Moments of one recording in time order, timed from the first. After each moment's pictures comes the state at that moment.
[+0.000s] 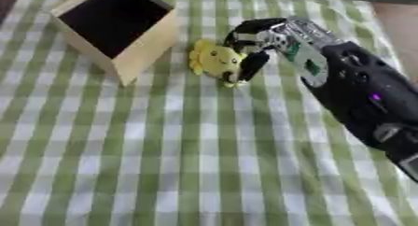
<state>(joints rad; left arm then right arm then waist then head) -0.32 0.40 0.01 -1.99 -0.08 -0.30 0.40 -1.14 -0.51 0.57 -1.04 0.67 0.00 0.58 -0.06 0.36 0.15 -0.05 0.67</state>
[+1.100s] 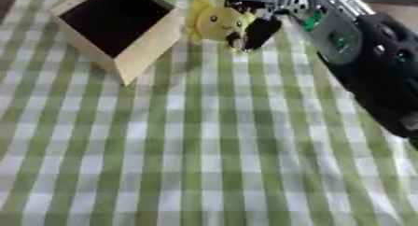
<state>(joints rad) -0.32 0.40 0.00 -1.99 -0.08 -0.29 0.39 -1.21 -0.59 0.50 -1.25 0.53 0.12 0.59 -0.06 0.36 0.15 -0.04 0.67</state>
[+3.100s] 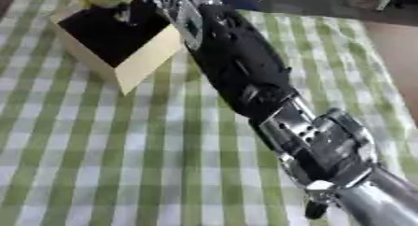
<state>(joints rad) -0.36 0.40 -0.02 -1.99 -0.06 -0.29 0.34 -1.43 -0.14 0.20 -0.75 0.98 0.01 0.26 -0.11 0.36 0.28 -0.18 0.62</state>
